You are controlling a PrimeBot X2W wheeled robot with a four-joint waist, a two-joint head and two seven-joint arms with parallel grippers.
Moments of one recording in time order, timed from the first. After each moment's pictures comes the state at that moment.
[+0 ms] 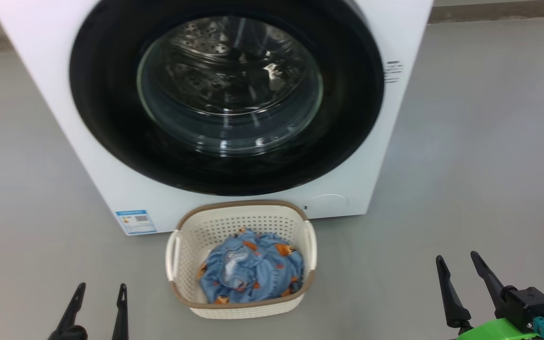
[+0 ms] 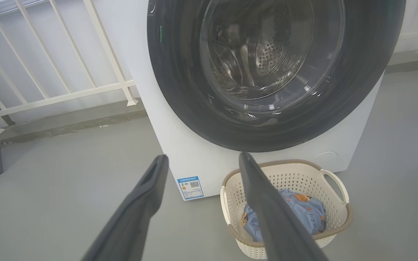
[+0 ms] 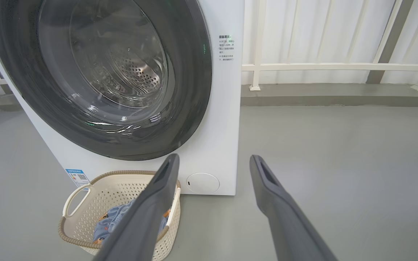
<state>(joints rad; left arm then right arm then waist) 0.10 0.09 0.01 0.13 -0.01 -0.01 -0.25 0.03 -0.07 -0.09 0.19 0.12 0.13 -0.25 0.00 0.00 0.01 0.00</state>
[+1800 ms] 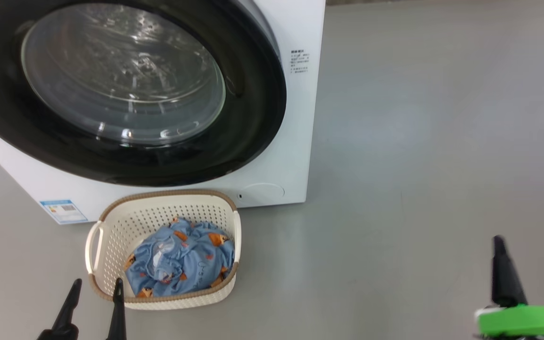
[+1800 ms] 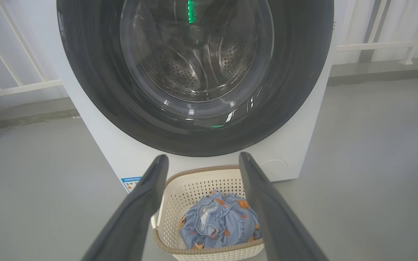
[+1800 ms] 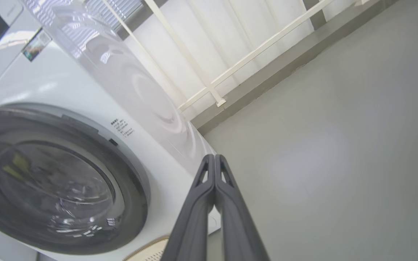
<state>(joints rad) 0.10 0.05 0.06 0.10 -0.03 -0.05 -0.25 -0.01 -0.04 -0.15 0.20 0.71 0.13 -0.25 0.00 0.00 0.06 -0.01</state>
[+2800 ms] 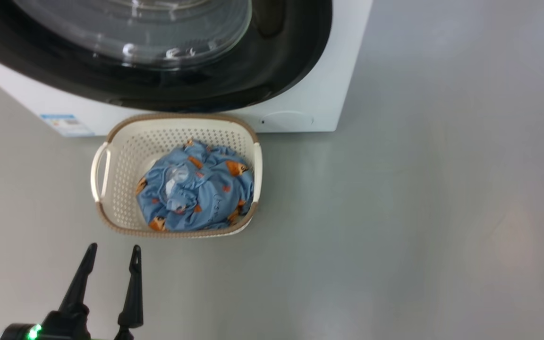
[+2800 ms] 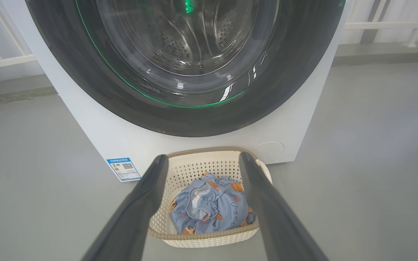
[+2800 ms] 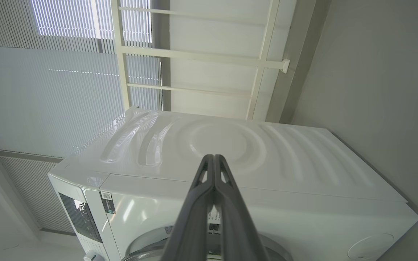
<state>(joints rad) 0.07 0.04 -0.01 -0.04 -0.05 -0.05 -0.26 -0.50 -0.31 -0.37 0.34 1.73 0.13 0.29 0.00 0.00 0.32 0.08</state>
